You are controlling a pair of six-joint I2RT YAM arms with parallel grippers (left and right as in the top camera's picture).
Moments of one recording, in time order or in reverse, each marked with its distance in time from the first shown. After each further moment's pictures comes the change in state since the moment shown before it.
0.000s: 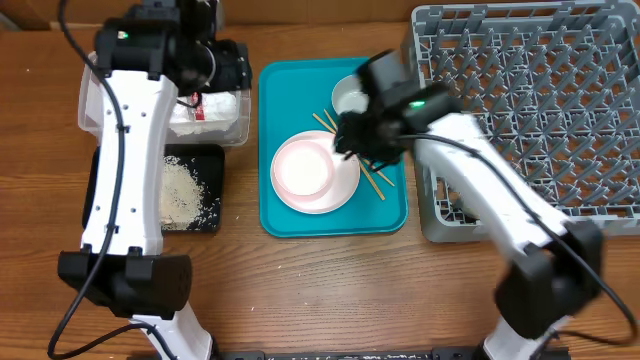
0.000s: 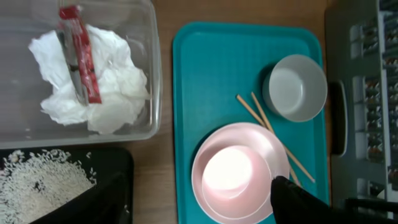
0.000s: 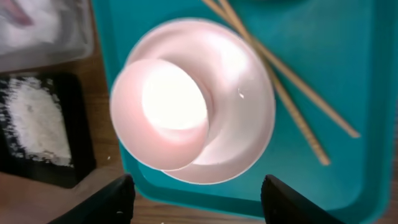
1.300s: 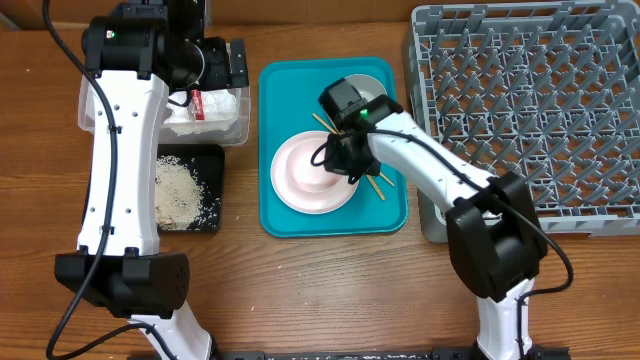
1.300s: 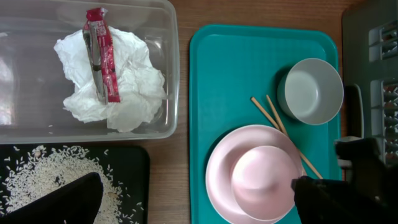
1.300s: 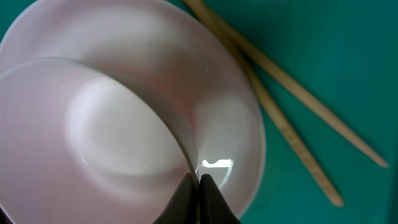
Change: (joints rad) left arm 0.020 0.000 0.008 -0.019 -0.032 0.013; right arm 0.037 0.215 0.049 -0.014 0.129 0.045
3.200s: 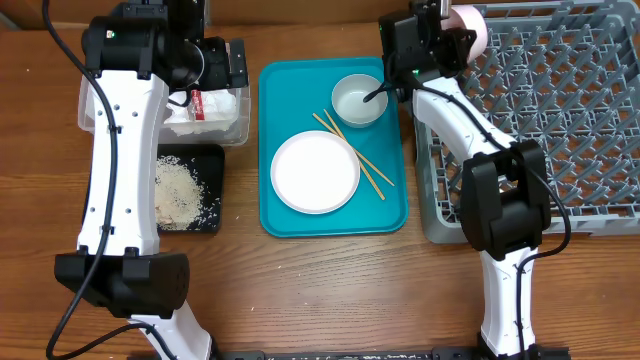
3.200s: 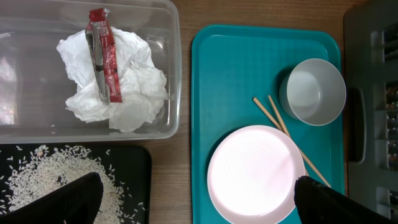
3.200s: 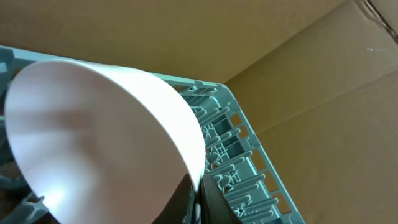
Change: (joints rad) left arm 0.000 0.000 0.000 0.000 -0.007 0.000; right arm -0.243 0.196 0.153 0.758 1.271 -0.895
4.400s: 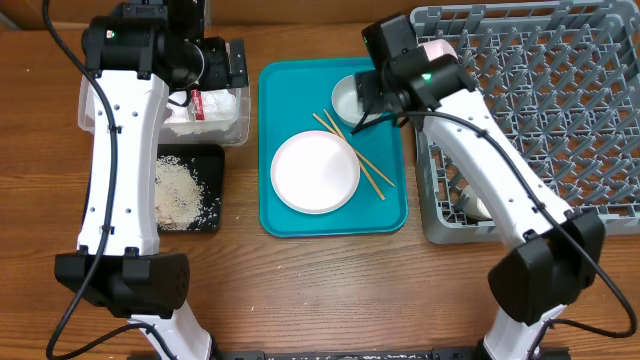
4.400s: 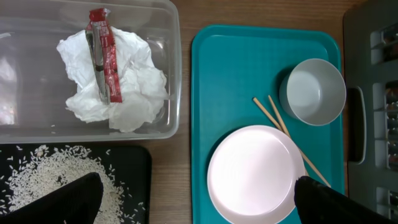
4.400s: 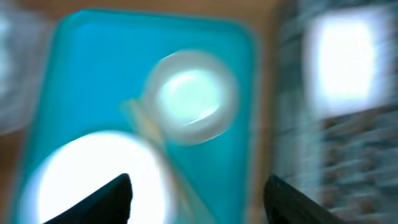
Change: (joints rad) left arm 0.000 0.000 0.000 0.000 0.000 0.000; right arm 0.139 -0.364 -0.001 -0.713 -1.128 0.488
